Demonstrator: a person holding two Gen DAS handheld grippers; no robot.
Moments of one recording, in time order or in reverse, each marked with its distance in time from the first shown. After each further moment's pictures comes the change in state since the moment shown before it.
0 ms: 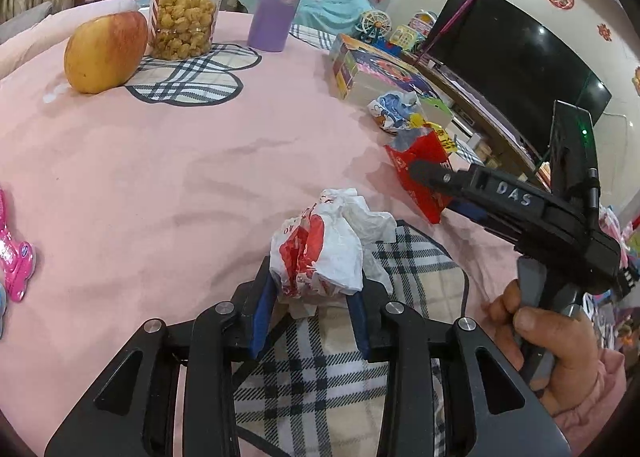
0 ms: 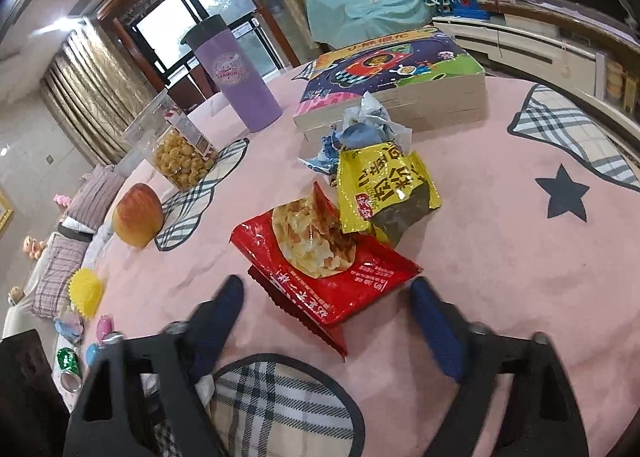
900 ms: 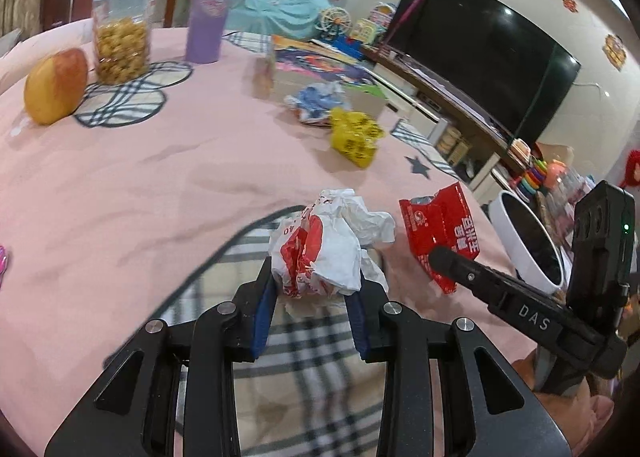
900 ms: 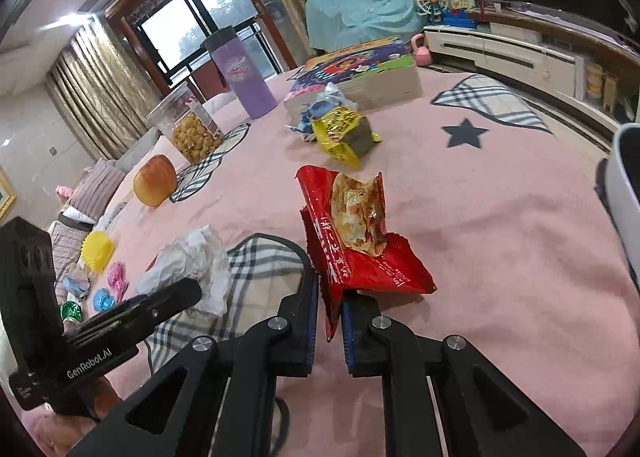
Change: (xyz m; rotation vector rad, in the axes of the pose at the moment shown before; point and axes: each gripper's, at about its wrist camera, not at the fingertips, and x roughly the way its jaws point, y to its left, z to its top) left arm -0.012 -0.068 -0.012 0.110 -0.008 -0.074; right arm -0.084 -0.025 -0.060 -0.011 -0.031 -0.013
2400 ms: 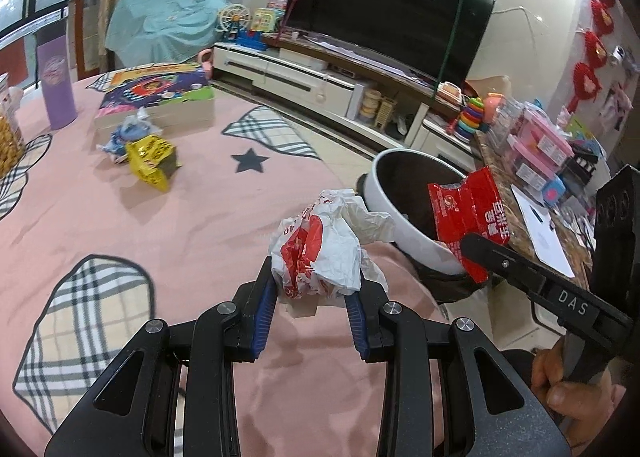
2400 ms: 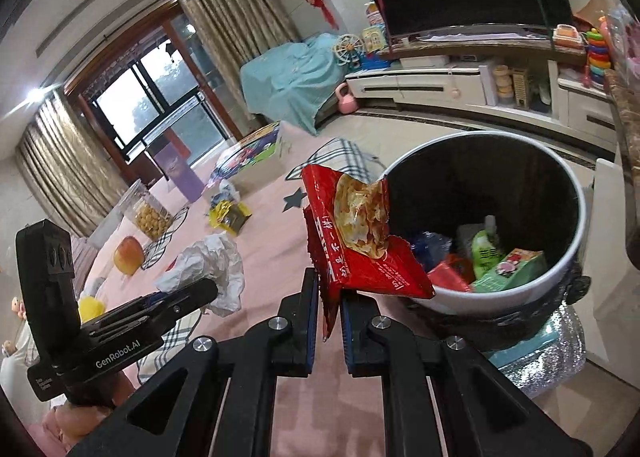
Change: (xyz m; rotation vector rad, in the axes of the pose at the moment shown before) left arm 0.025 -0.164 0.001 0.274 0.039 -0.141; right arm -0.138 -0.109 -0.020 0.186 -0.209 -0.136
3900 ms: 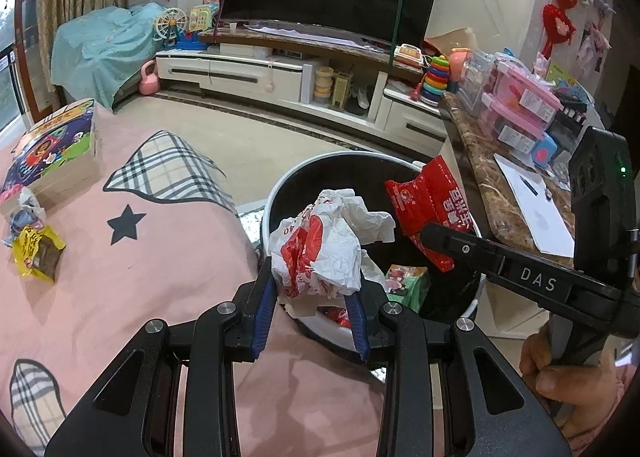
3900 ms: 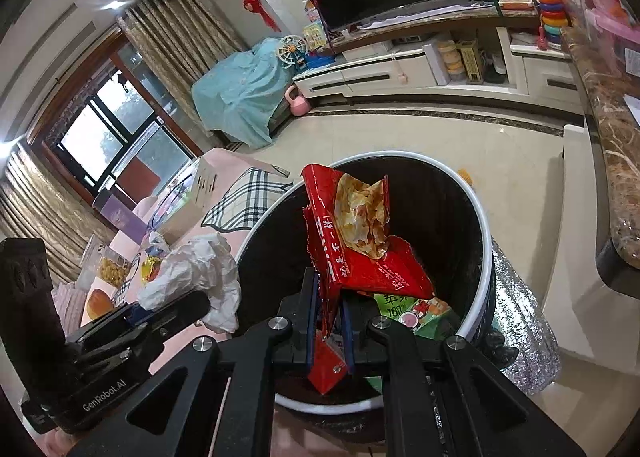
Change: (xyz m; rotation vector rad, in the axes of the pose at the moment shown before) left arm 0.088 -0.099 0.053 0.186 0.072 -0.052; right arm 0.014 -0.107 0.044 0.164 0.021 -0.063
